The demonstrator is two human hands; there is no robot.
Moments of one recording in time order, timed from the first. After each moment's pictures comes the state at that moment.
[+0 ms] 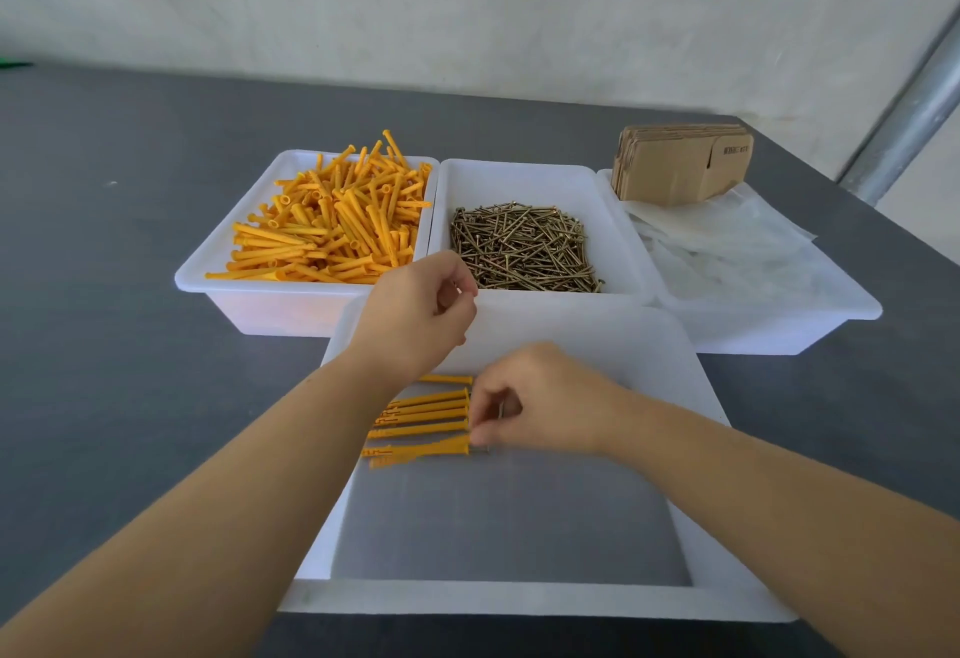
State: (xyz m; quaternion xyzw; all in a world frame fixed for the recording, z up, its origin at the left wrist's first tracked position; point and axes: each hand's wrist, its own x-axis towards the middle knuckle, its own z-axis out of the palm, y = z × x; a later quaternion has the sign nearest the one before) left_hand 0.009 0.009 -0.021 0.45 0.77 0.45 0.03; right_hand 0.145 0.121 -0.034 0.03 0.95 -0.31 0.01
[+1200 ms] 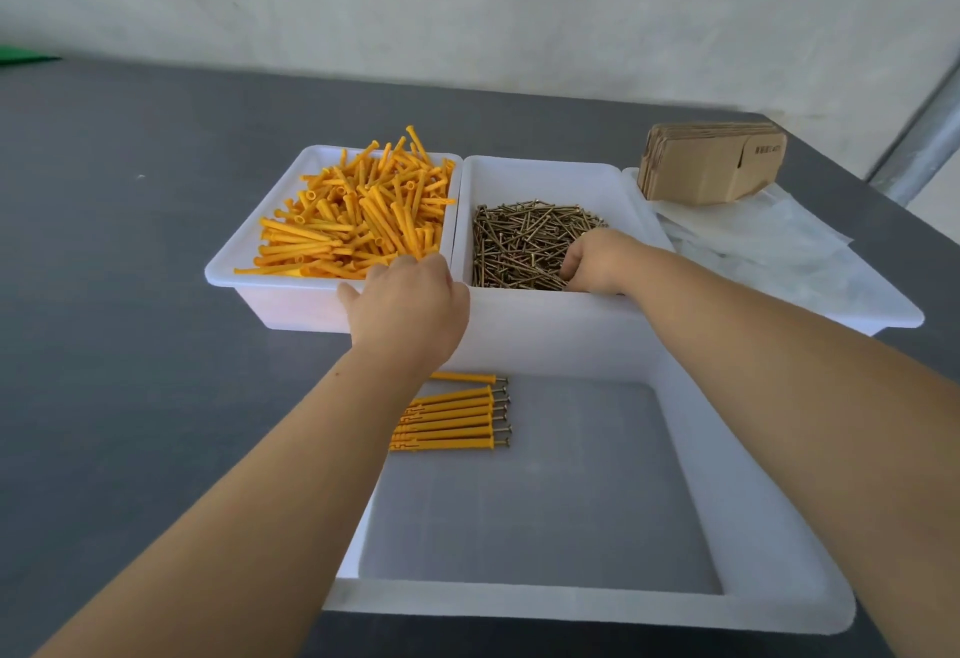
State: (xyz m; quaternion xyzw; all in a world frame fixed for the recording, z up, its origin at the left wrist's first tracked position) left_hand -0.001 0.007 -0.014 0.31 0.93 0.19 -0.02; right_hand 0.068 0.212 0.013 0.33 0.93 -0.14 0.10
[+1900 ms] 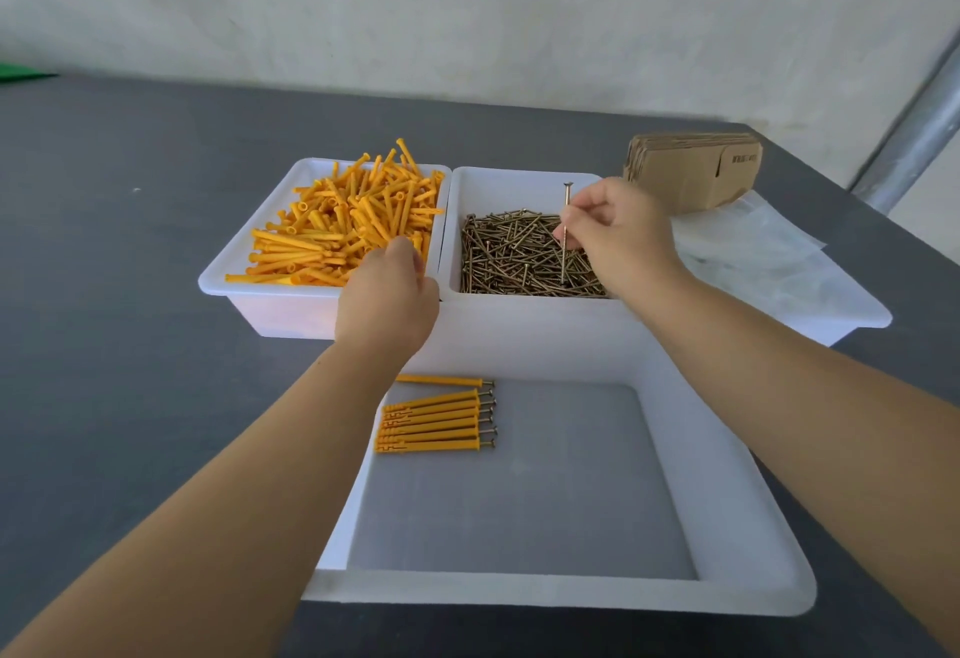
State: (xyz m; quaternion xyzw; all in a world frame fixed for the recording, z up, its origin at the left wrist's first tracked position) left_hand -0.018 0.012 -0.018 0.30 0.90 0.31 -0.07; right_hand 0.105 0.187 0.026 0.26 0.79 -0.42 -0.35
